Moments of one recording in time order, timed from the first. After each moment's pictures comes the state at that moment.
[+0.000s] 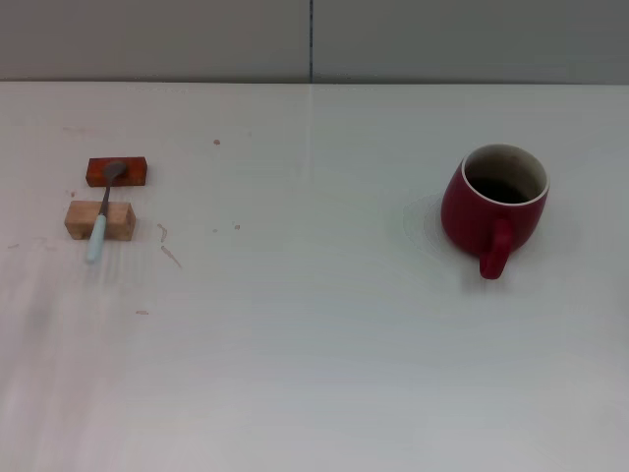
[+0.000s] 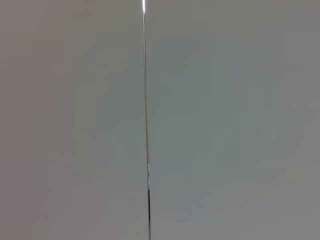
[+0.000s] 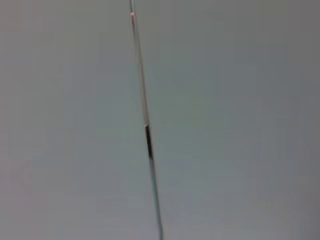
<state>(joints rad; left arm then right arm) -0.07 -2.07 -1.22 -0.32 2.63 1.44 -0.08 0.31 2.08 0.73 0.08 -1.94 -1.30 0.20</state>
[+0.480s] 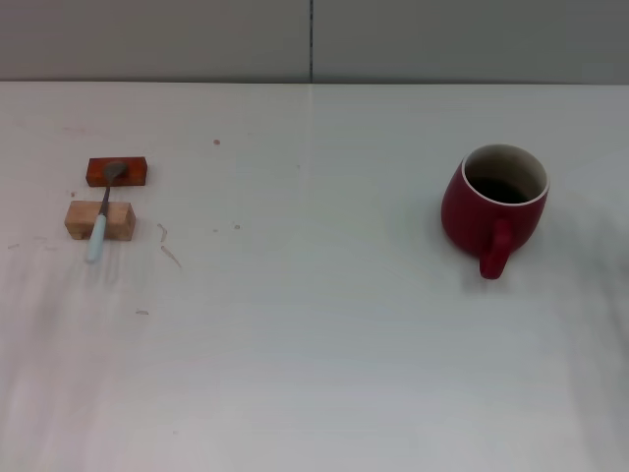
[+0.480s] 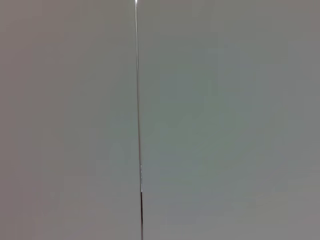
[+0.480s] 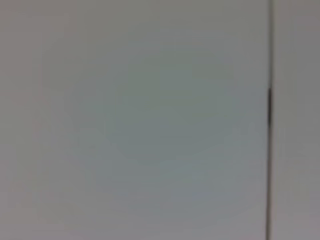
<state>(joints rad) -0.08 -2.07 -1.21 -0.32 2.63 1.44 -0.08 0.36 2.08 0.56 0.16 -1.95 -1.19 0.04</state>
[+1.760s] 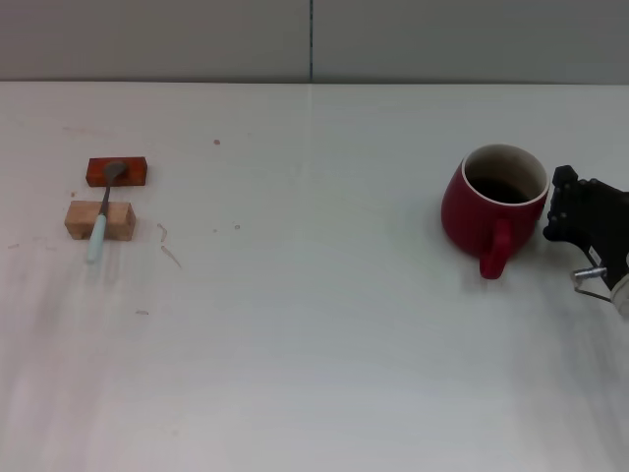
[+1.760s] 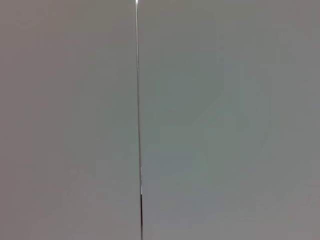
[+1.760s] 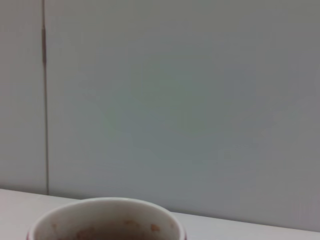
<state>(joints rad) -0.09 -2.07 -1.21 -0.32 2.62 1.44 -0.08 0.41 2.09 0.49 0.23 -2.00 -1.01 0.00</state>
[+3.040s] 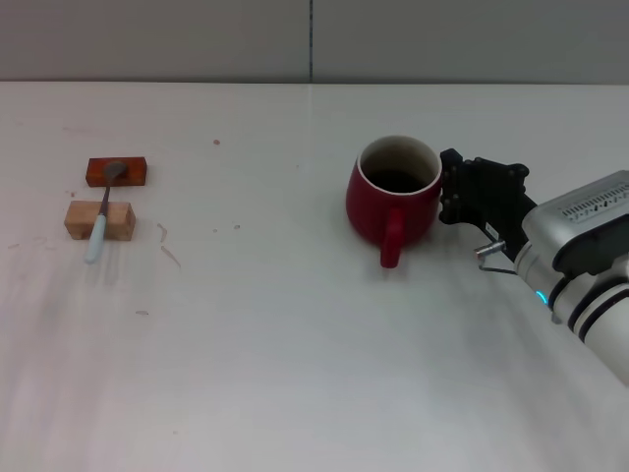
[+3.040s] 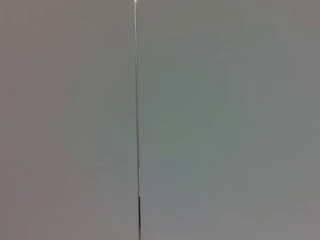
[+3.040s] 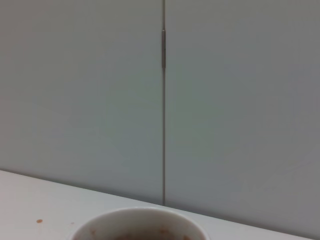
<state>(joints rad) -0.10 -2.07 -1.21 -0.32 2.62 1.44 -0.08 0.54 2.09 0.40 0.36 -2.01 -0.86 0.00</state>
